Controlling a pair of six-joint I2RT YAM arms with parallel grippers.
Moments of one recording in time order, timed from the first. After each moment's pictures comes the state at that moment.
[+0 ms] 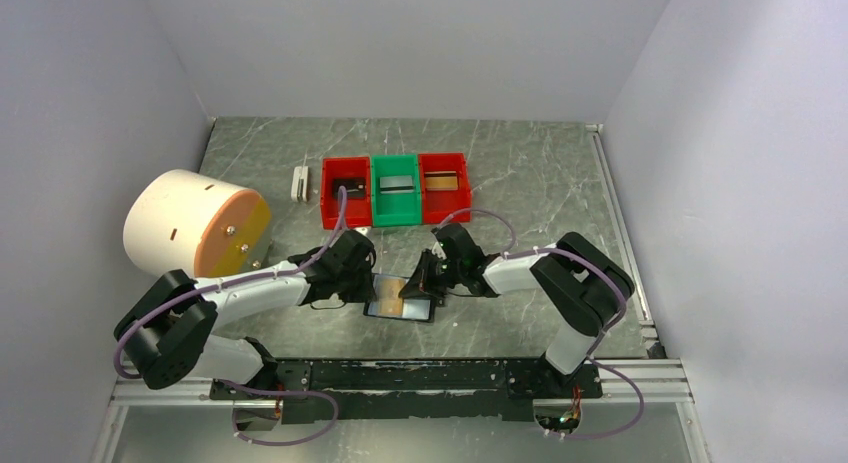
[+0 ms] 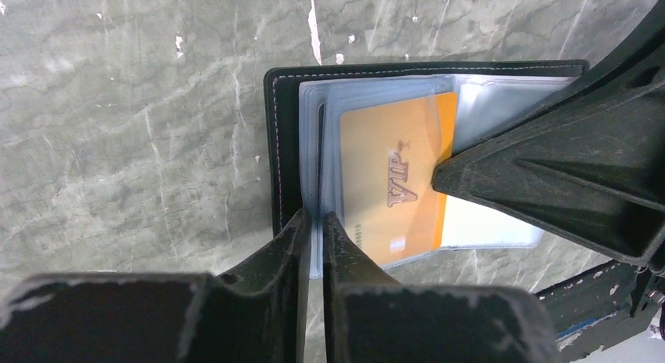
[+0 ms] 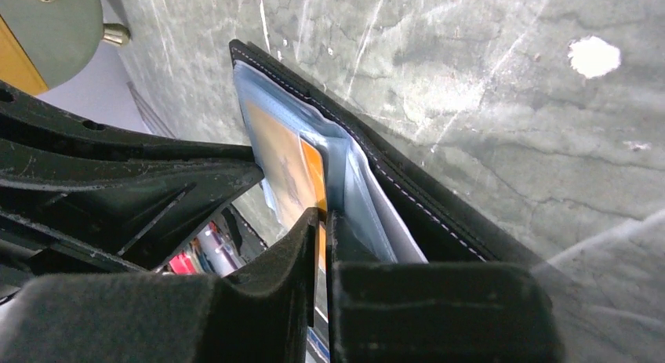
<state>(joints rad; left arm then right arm) -0.80 1.35 0.60 -0.25 -0.03 -0.74 0.74 1.71 0.61 0.32 -0.46 1.03</state>
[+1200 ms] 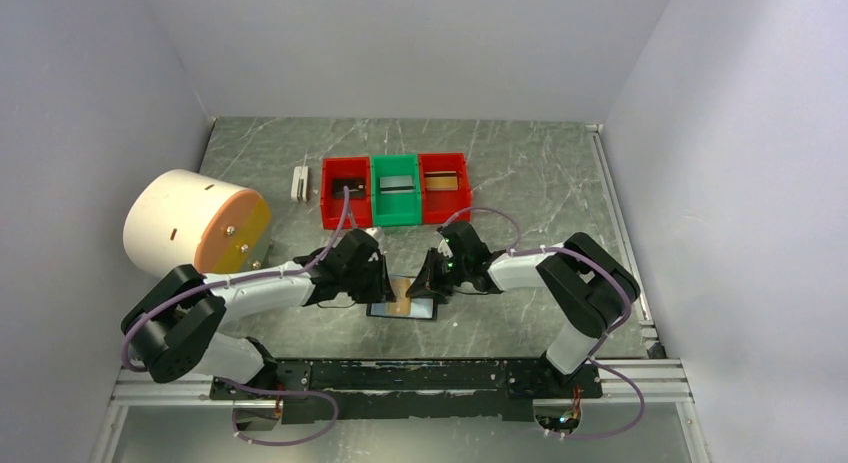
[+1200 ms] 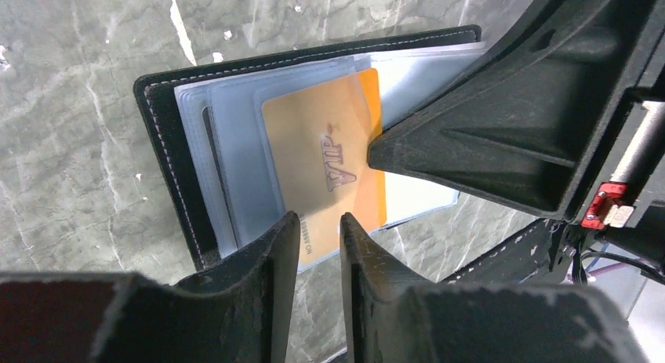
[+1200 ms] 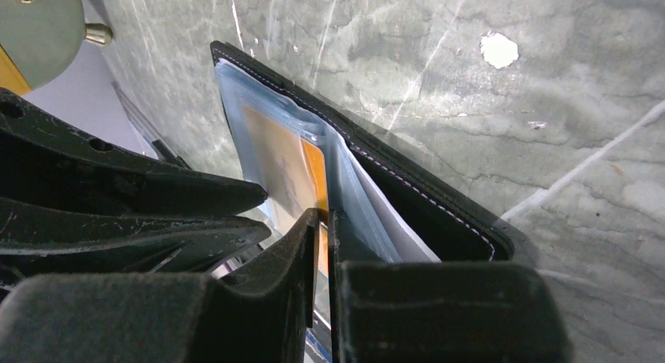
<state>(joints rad) -0.82 1.39 0.60 -0.12 0.11 -0.79 0.69 1.68 0.62 0.23 -0.48 0.96</state>
